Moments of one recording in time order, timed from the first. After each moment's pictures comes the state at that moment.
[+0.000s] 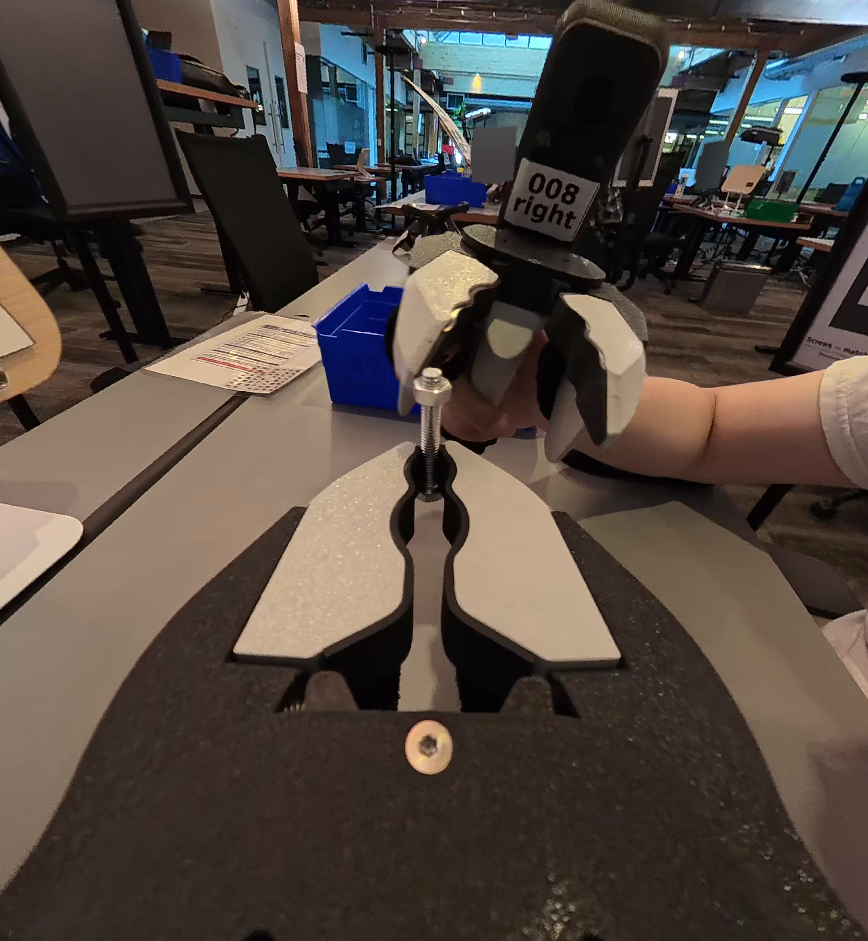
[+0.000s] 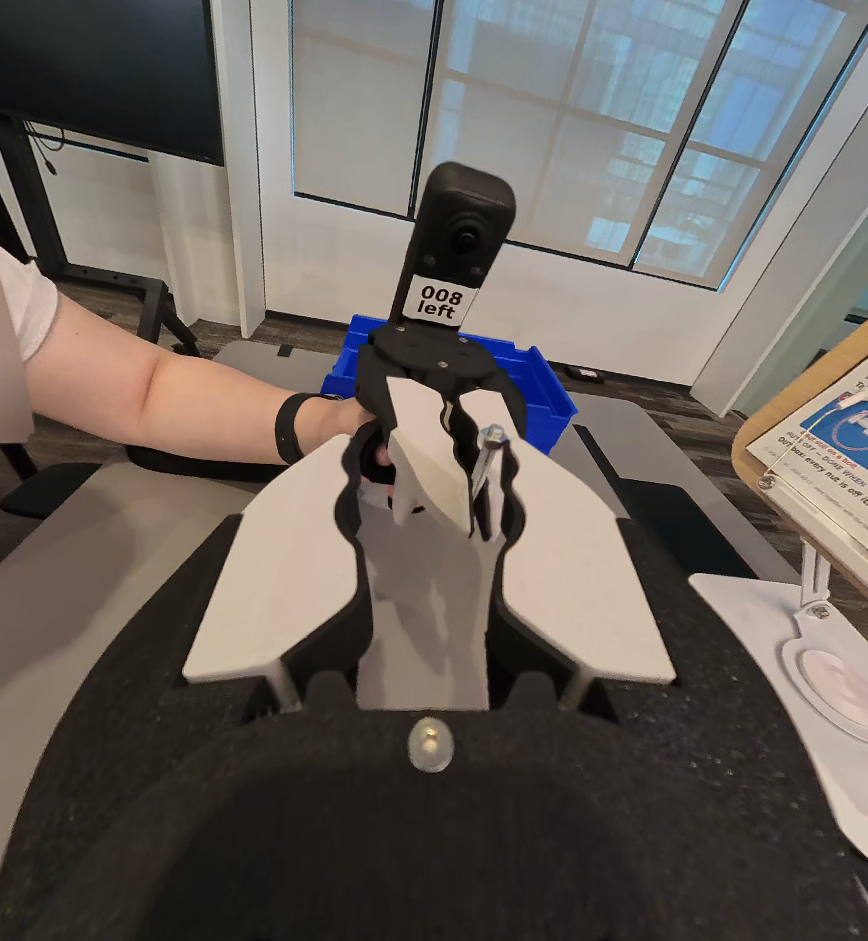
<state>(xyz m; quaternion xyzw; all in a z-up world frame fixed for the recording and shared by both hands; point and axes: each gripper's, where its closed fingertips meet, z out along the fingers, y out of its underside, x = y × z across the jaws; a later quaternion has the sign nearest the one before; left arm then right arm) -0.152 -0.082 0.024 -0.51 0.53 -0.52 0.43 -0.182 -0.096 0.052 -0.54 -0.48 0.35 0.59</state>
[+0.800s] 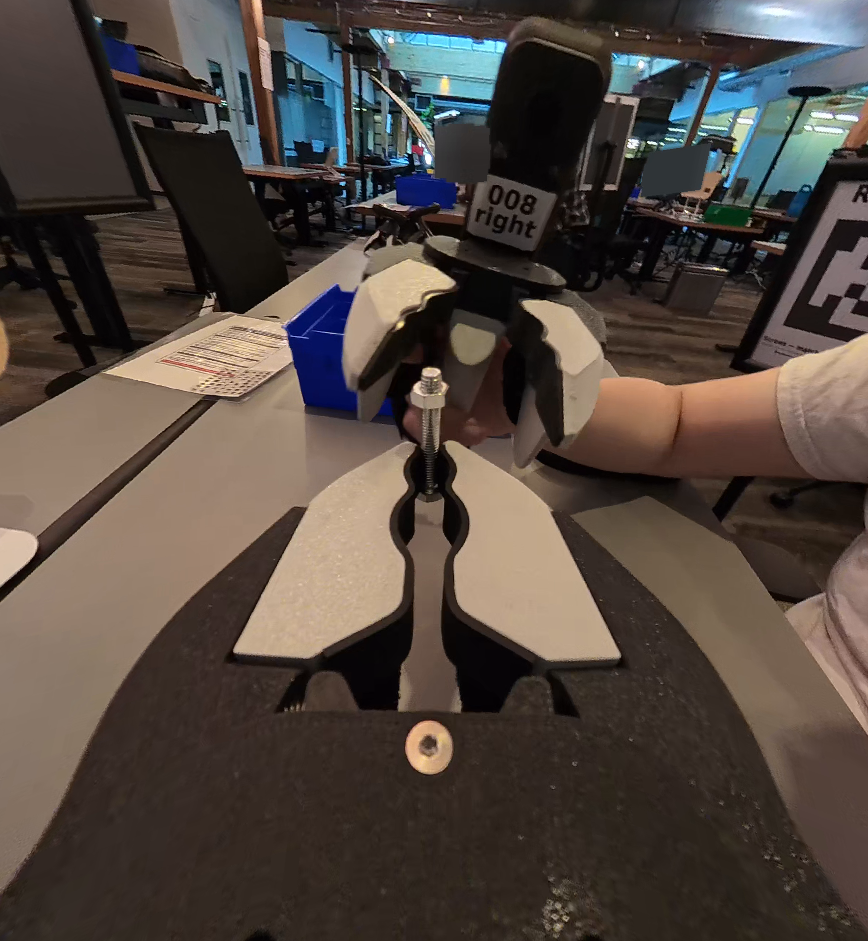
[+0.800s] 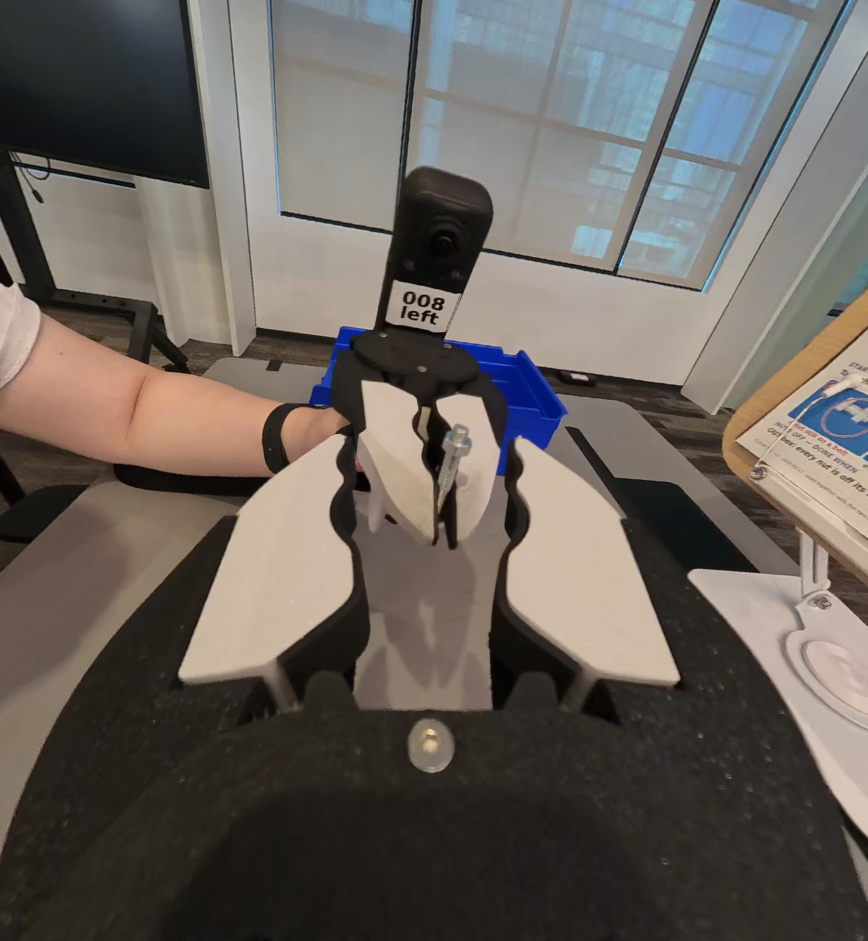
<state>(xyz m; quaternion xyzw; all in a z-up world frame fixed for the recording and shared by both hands) -0.149 -0.092 0.024 -0.49 0.55 -0.54 0.41 -0.182 -0.089 0.051 -0.54 -0.46 0.36 0.60</state>
